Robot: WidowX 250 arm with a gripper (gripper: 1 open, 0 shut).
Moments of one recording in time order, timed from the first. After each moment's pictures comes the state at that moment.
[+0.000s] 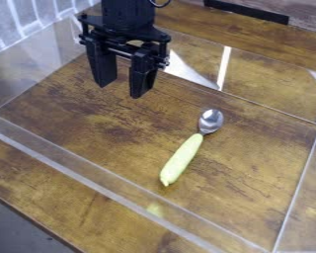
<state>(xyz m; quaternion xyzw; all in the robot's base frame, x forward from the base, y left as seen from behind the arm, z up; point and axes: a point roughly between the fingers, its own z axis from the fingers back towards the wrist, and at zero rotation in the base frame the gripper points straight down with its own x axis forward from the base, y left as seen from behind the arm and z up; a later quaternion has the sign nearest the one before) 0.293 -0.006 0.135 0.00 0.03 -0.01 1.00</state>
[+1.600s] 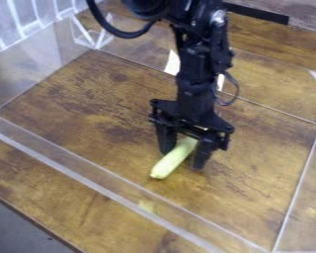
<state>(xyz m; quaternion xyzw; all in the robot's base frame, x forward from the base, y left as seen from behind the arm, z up) 0.327 -0.080 0.026 0.00 0.02 -0.01 1.00</state>
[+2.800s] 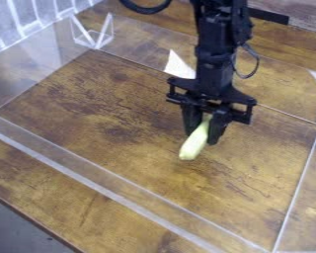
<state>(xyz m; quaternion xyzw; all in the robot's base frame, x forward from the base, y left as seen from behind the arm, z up) 0.348 -0.098 0.060 -0.01 0.03 0.00 1.00</state>
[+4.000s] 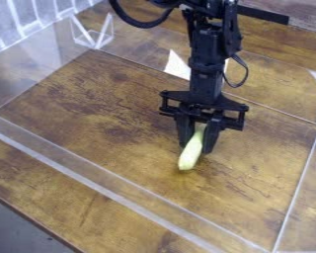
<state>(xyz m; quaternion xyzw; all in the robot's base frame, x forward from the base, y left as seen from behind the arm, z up) 0.344 -0.088 0.043 -0.02 0.08 0.06 0.99</state>
